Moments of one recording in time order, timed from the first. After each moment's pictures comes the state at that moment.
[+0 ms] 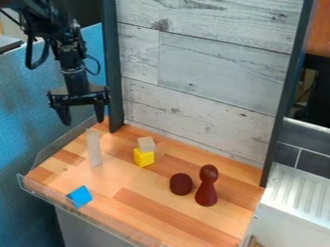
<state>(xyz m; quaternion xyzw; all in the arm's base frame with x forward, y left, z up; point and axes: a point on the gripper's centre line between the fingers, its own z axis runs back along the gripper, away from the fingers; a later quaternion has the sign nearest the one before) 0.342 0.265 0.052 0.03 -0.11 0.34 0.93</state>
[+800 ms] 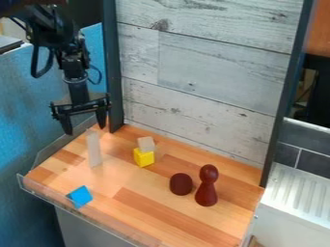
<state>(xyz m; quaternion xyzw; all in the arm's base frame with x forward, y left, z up) 0.344 0.266 0.033 0.03 -0.10 0.43 0.90</state>
